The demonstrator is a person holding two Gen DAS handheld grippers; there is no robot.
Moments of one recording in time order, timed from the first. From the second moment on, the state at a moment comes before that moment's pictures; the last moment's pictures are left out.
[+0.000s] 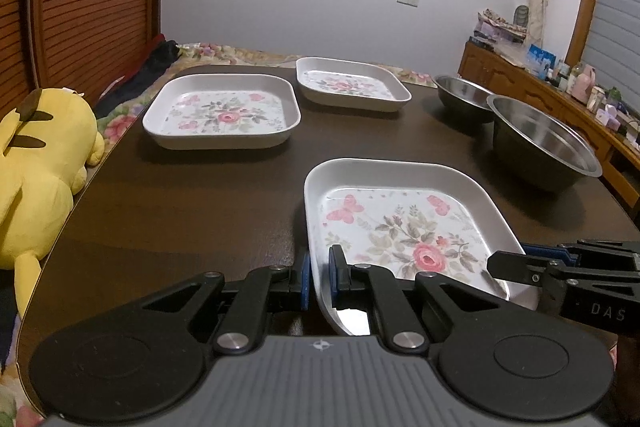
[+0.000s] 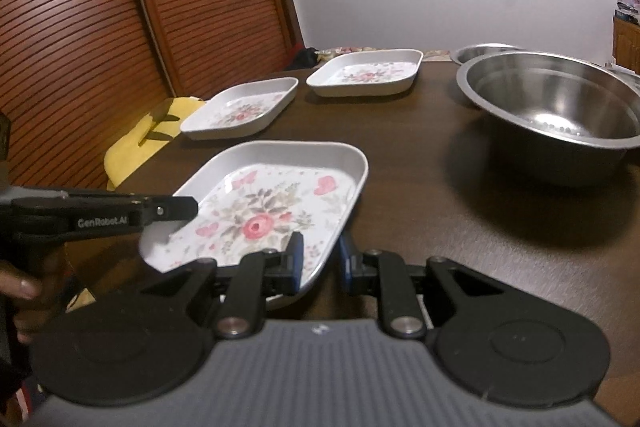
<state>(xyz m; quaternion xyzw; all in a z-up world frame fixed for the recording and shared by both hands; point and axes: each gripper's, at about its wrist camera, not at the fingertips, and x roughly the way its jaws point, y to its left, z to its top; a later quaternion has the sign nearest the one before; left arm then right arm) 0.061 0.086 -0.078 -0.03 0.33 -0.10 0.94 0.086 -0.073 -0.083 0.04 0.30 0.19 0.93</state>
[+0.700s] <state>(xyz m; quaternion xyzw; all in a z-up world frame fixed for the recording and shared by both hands) 0.067 0.095 -0.058 -0.04 0.30 -0.09 0.95 0.084 -0.081 -0.062 0.03 0.25 0.19 0.95</state>
